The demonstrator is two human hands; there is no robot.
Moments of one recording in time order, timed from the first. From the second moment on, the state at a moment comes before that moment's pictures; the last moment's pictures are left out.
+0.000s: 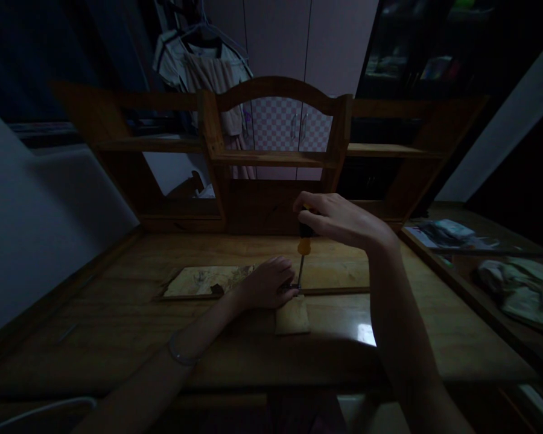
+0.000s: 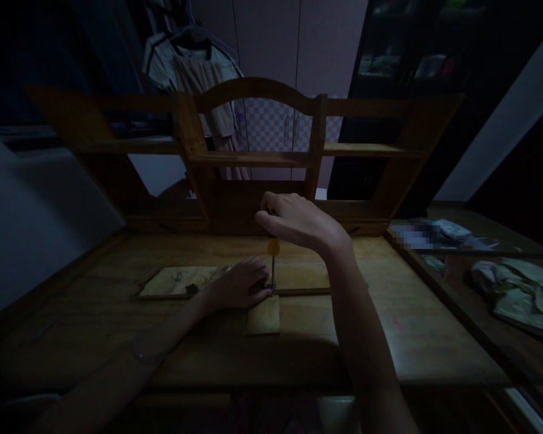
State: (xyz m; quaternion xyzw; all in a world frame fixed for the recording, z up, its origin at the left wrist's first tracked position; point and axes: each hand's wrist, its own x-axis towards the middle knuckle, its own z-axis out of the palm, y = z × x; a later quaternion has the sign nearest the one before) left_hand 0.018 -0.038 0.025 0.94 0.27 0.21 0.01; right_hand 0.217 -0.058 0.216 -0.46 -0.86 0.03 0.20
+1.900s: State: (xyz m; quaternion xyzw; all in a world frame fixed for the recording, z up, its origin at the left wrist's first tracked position) left_hand 0.019 -0.031 0.019 0.93 0.29 0.22 0.04; right_hand 0.209 -0.065 0.210 -0.49 -0.85 -0.08 0.17
